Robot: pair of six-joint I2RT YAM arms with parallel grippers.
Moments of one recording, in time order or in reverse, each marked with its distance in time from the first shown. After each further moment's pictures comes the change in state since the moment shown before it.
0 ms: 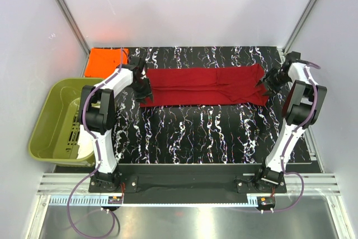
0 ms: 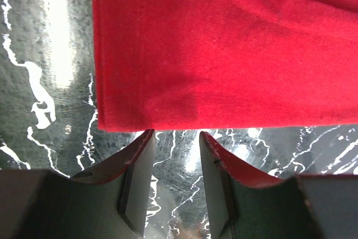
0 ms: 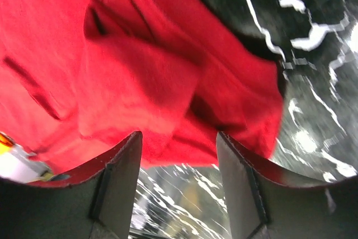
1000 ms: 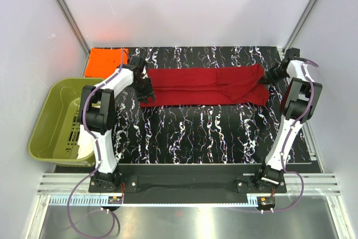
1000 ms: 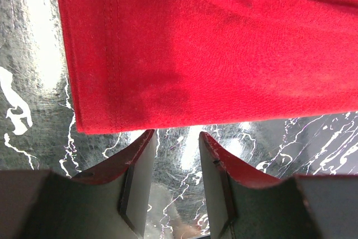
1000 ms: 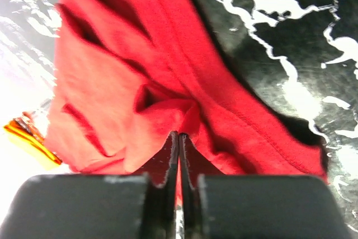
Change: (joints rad) left arm 0.000 0.000 0.001 0.015 0.055 0.001; right arm 0.000 0.173 0.185 0.084 -0.060 0.155
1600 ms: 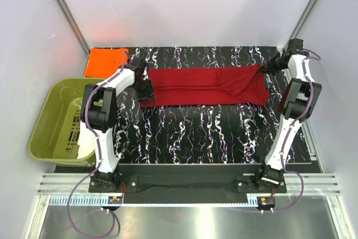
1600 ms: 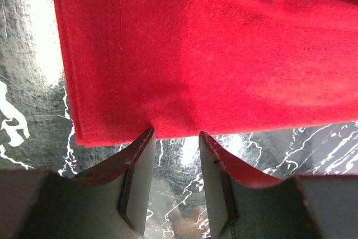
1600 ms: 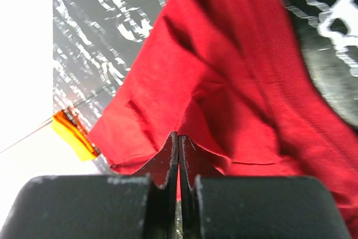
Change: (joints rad) left arm 0.000 0.038 0.011 0.000 -0.002 0.000; right arm 0.011 0.018 0.160 0.002 -0.077 0.079
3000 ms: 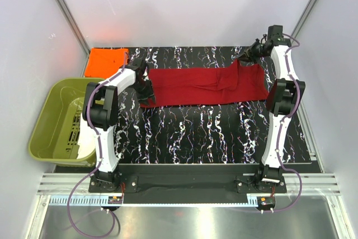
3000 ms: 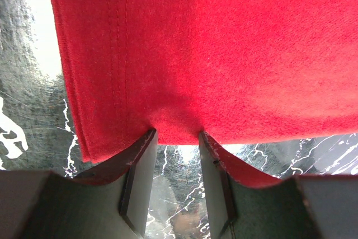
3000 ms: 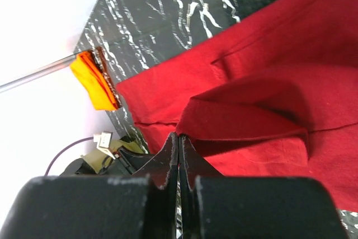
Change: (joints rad) left arm 0.000 0.042 0.019 -0.007 -0.002 0.000; right arm 0.180 0.095 0.311 -0.106 -0.142 0.033
